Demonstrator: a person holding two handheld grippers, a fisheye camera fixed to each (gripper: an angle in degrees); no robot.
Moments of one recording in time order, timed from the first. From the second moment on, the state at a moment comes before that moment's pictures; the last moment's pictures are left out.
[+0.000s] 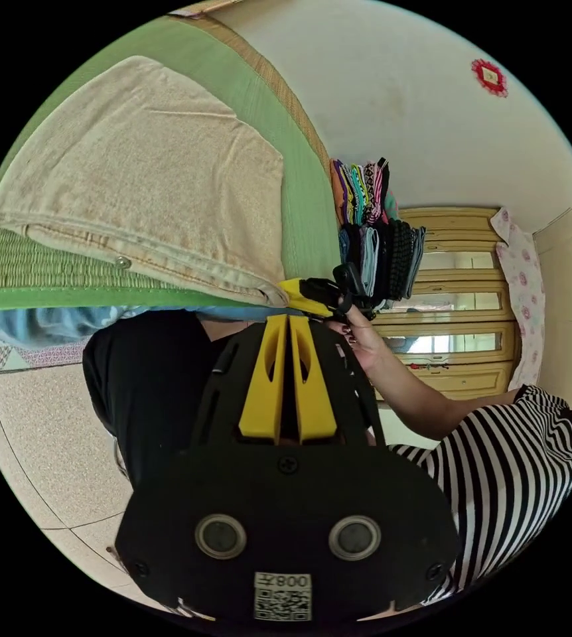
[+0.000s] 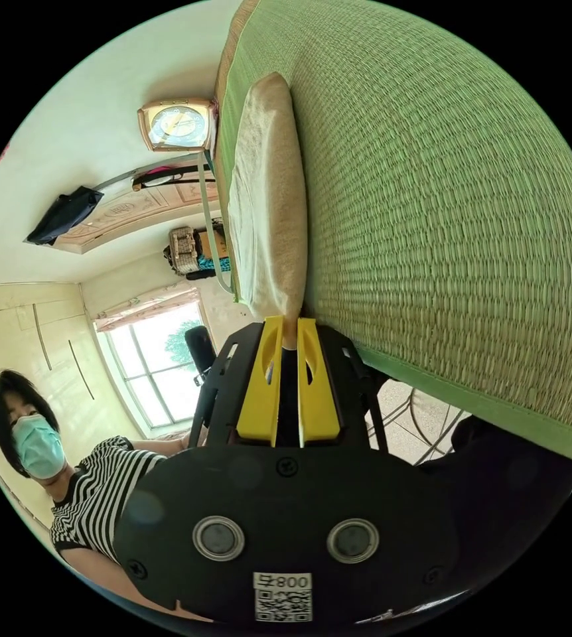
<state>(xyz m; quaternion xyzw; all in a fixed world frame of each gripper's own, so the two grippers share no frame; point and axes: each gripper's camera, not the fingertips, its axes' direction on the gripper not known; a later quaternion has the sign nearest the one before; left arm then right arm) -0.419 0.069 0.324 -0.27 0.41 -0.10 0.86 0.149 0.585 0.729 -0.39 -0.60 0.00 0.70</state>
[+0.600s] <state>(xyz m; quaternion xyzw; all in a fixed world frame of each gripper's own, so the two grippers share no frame) -0.459 0.070 0.342 -0.25 0.49 -0.19 0.81 0.156 0.562 0.710 -0.37 -0.62 0.00 0.69</state>
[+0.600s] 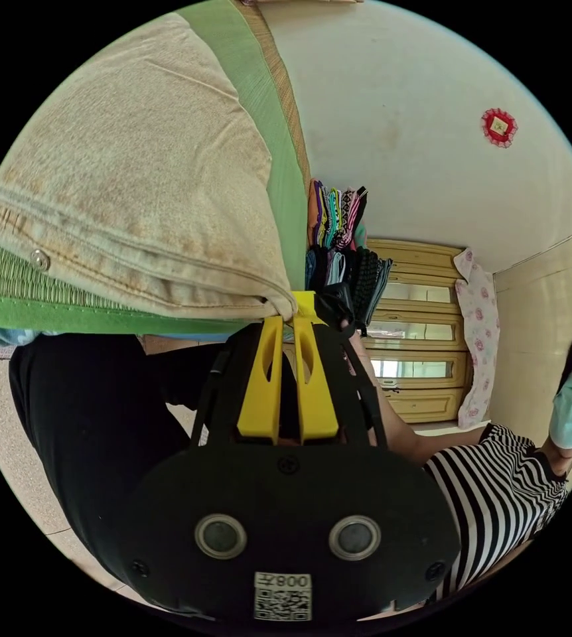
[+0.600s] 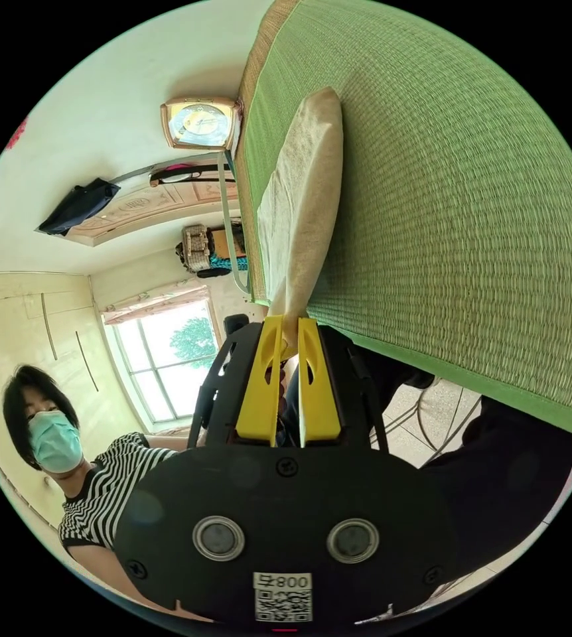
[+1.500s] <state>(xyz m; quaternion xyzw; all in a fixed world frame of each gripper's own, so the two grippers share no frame) -0.584 0.070 0.315 -0.20 0.50 -0.23 0.81 0.169 0.554 0.709 -0.37 -0.67 0.03 0.65</state>
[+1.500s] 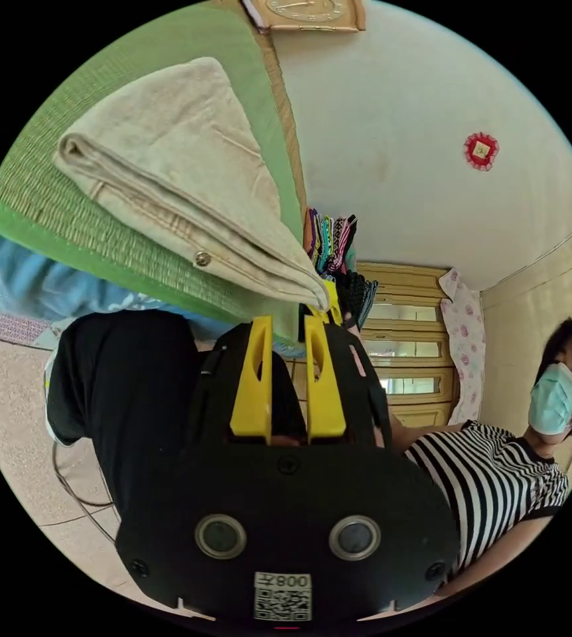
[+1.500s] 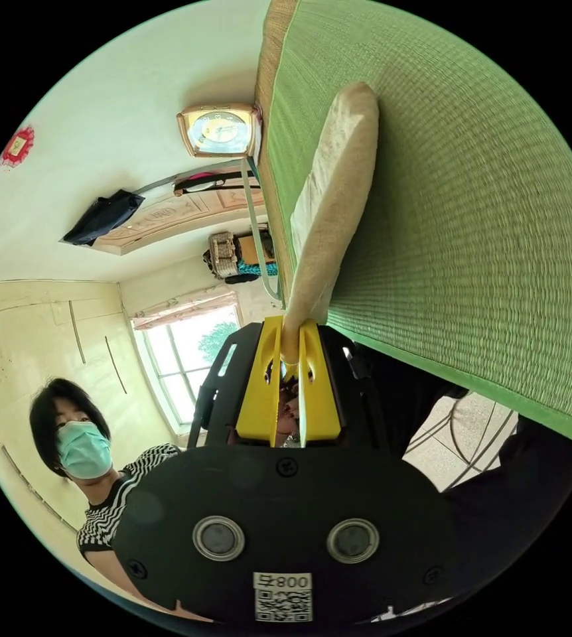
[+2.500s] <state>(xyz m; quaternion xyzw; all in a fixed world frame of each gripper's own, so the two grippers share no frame) -0.602 0.088 0.379 -0.08 0.50 -0.55 0.66 0.244 0.550 0.678 -0.35 -0.67 -0.01 0.66</state>
